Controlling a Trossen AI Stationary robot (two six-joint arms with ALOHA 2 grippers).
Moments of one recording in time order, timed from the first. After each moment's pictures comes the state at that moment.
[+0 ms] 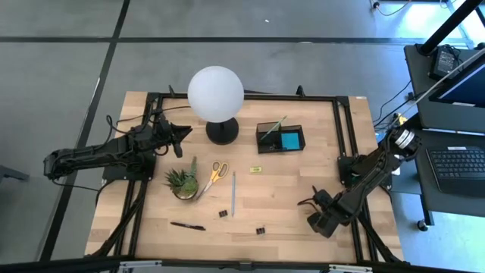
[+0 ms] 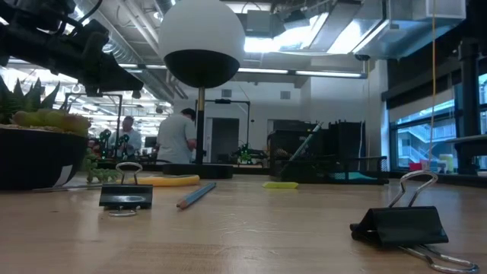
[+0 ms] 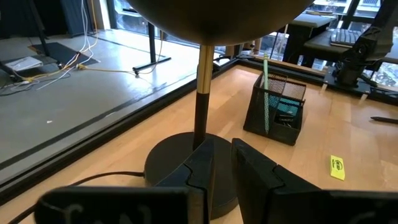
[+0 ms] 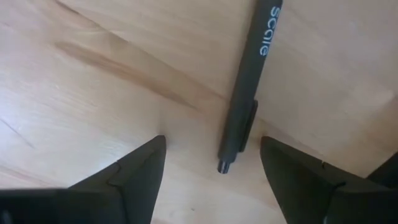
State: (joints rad) left arm 0.29 0.30 0.17 -0.06 -0.27 -0.16; right arm 0.89 1.57 0.75 -0.73 -0.12 1.91
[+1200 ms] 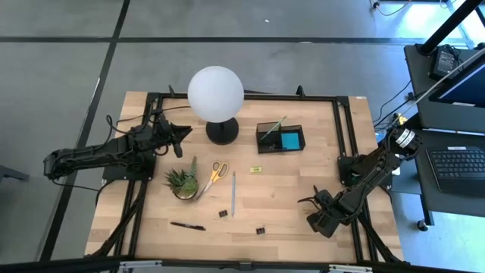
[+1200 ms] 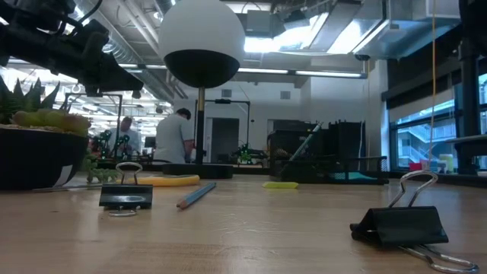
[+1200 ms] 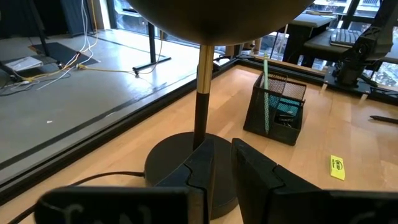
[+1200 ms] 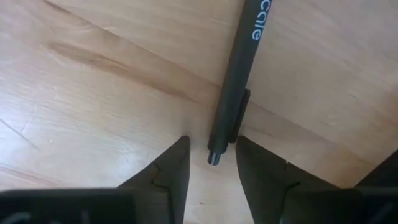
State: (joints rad) left arm 0.29 0.30 0.17 -0.06 -0.27 -0.16; right arm 0.89 1.57 0.72 -0.71 -0.11 1.98
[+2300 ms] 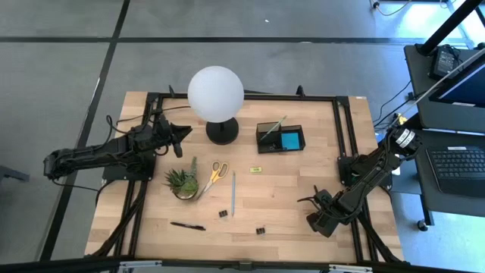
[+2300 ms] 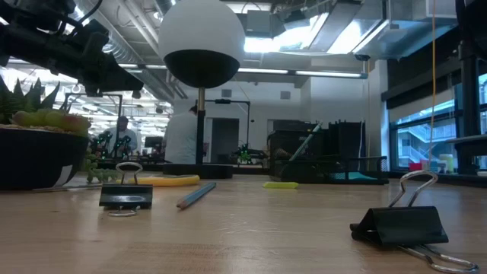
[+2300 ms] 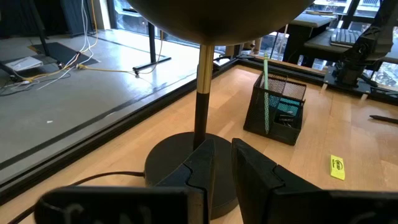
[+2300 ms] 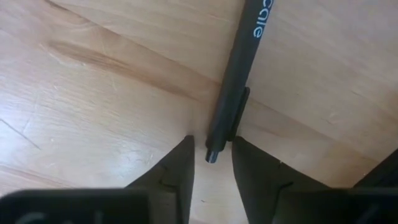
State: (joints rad) left arm 0.29 0.30 0.17 -0.06 -0.27 -0.15; right arm 0.89 1.57 0.72 -0.70 -0.15 1.99
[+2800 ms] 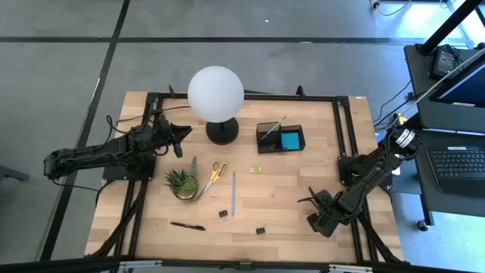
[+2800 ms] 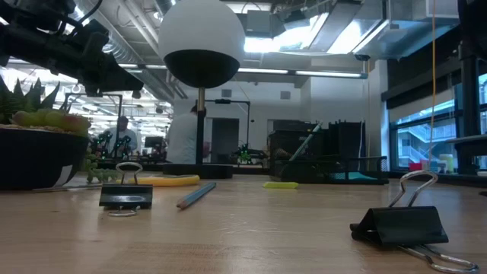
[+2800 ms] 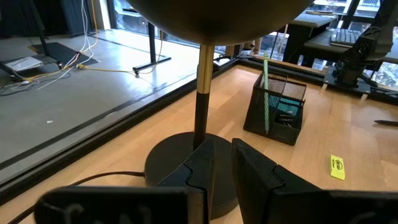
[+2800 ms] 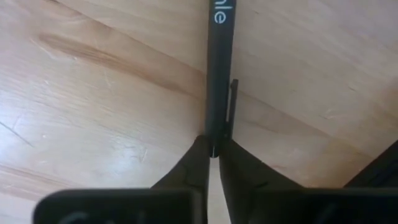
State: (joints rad) left arm 0.29 0.30 0.17 -0.06 -0.27 -0.15; right arm 0.89 1.57 0.72 -0.70 -0.16 1.98
